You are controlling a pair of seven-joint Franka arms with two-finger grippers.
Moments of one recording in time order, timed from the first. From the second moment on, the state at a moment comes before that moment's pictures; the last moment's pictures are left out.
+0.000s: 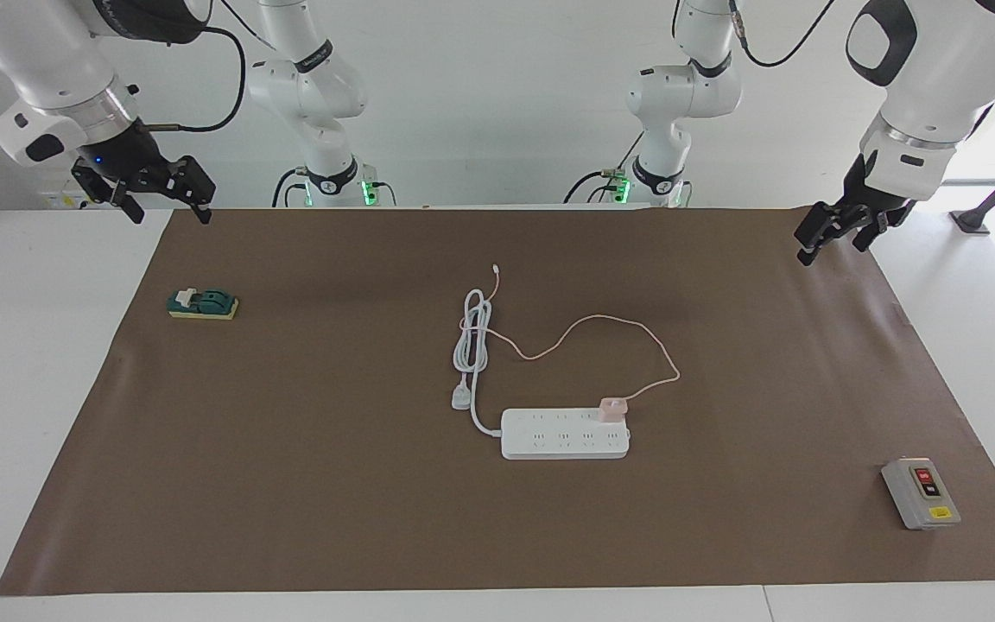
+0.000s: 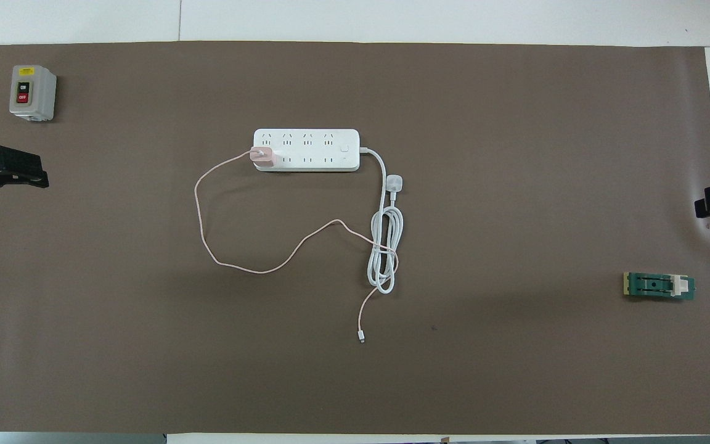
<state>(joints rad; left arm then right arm) -0.06 -0.06 0.01 -1.69 0.02 1.68 -0.19 -0.16 -0.05 0.04 -1.60 0.00 1.48 -0.09</state>
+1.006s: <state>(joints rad) -0.06 -0.07 -0.02 -1.69 -0.02 1.58 -0.04 -0.16 -0.05 0.03 -1.60 0.00 1.48 -0.09</state>
